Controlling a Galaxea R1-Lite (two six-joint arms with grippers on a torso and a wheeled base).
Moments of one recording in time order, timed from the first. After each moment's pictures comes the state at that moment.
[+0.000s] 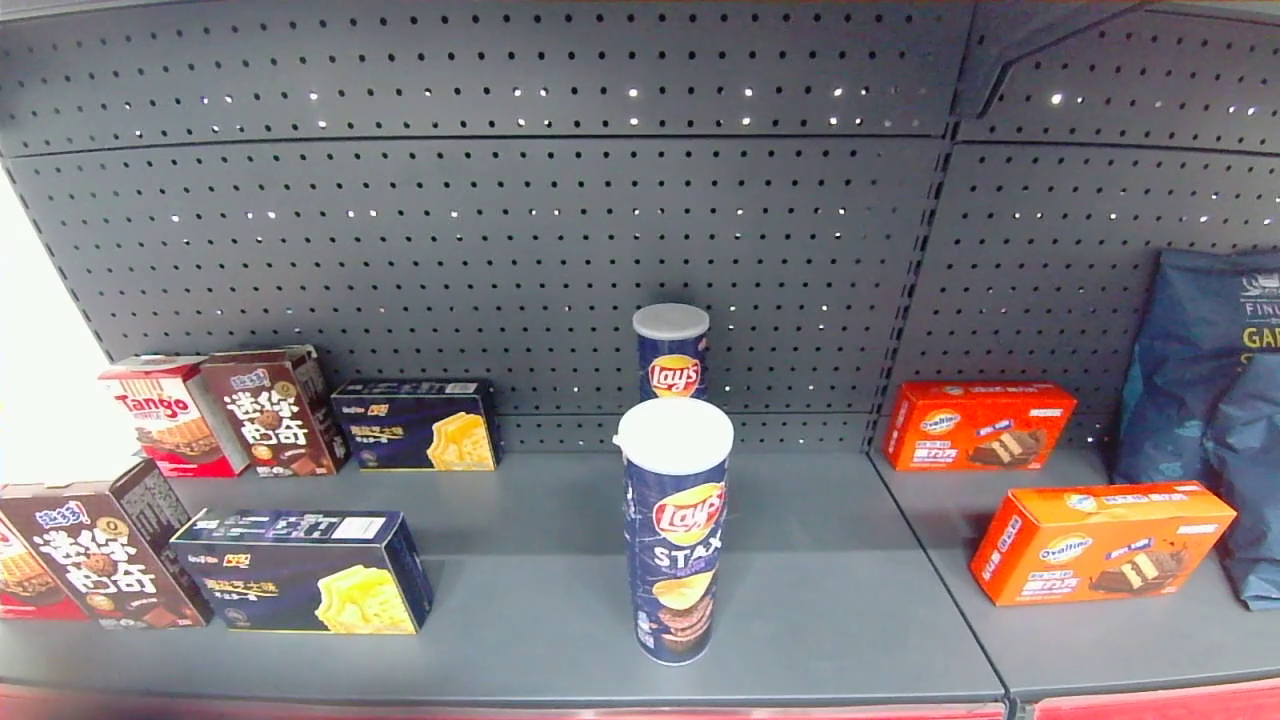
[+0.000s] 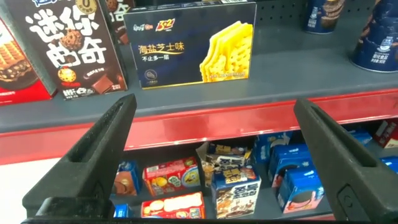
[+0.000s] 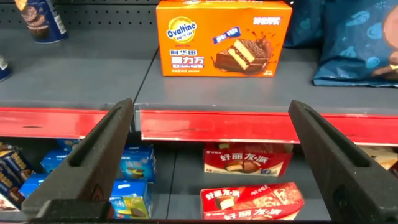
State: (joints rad) left arm 0.00 0.00 0.00 0.00 -0.11 0.03; right arm 0.00 0.00 0.00 0.00 0.04 0.00
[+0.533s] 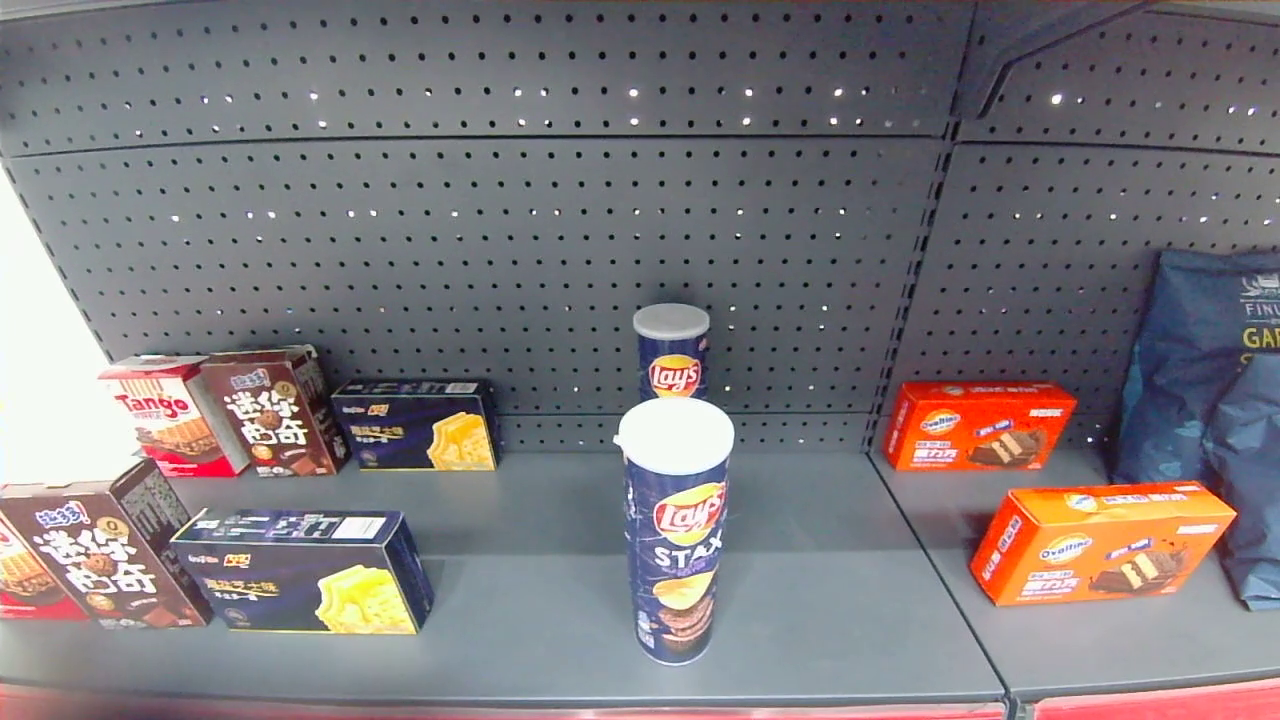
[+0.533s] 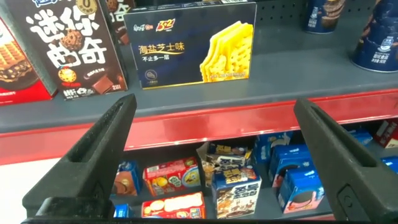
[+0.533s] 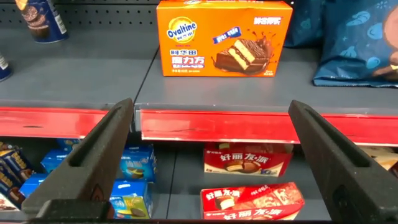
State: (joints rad) left arm 0.00 0.00 0.00 0.00 -0.12 0.03; right arm 0.00 0.00 0.00 0.00 0.04 0.00
